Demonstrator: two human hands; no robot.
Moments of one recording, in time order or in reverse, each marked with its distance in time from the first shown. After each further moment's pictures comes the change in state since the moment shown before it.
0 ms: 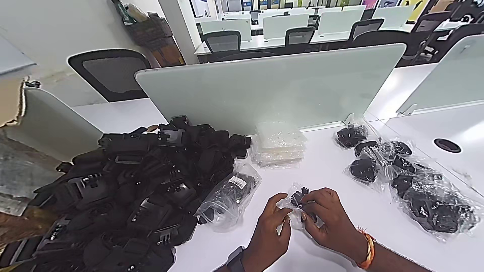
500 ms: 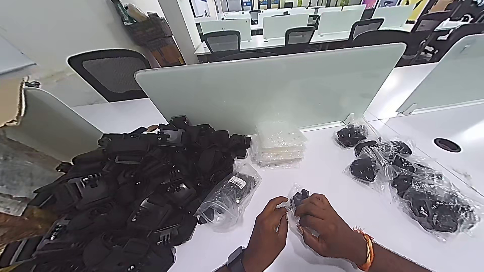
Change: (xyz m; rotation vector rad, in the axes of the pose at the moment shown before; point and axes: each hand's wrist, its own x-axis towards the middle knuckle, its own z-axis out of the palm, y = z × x) left_hand 0.000 0.001 -0.002 0.080 0.025 -0.023; right_hand -0.001 -0.004 0.001 0.144 -0.113 -0.193
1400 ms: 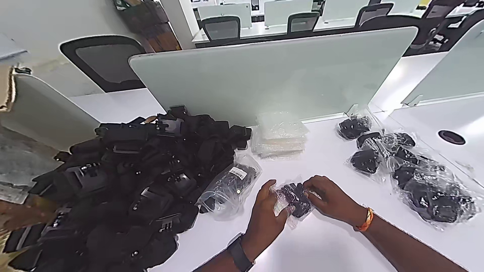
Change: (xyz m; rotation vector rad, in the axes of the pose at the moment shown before) left_hand 0.005 -0.004 -0.006 0.078 -0.098 -0.302; right_hand -0.009 0.053 -0.010 0.200 -0.211 0.441
